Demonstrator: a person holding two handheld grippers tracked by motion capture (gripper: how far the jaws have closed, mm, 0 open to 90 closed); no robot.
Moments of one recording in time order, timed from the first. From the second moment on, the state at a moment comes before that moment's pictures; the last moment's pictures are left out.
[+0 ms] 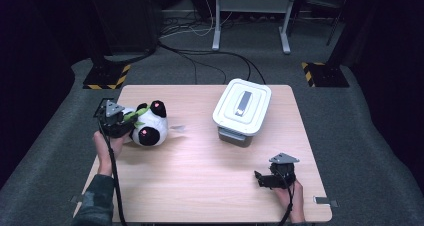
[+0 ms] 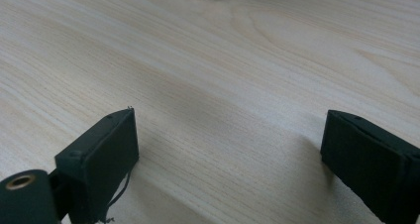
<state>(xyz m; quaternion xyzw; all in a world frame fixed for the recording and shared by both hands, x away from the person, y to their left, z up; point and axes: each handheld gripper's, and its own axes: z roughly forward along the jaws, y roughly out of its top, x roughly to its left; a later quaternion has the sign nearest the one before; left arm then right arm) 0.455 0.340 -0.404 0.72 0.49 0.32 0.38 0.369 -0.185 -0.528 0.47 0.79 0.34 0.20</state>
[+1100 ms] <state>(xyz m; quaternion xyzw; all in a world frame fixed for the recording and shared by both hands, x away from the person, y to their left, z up) 0.432 0.338 -0.415 0.72 0.51 0.28 0.37 0.369 -0.185 -0.528 0.47 0.79 0.34 0.20</state>
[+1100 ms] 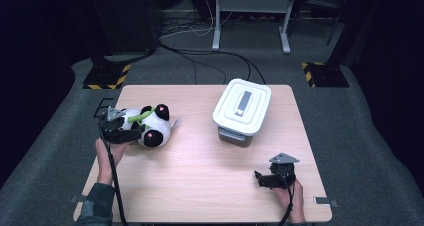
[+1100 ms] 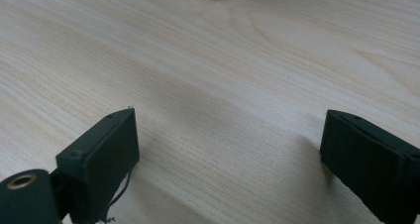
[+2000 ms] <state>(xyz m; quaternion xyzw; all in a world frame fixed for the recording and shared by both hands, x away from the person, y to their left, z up) 0.373 0.346 -0.491 0.74 0.53 0.24 0.34 0.369 -0.185 -0.528 0.47 0.79 0.34 0.20</state>
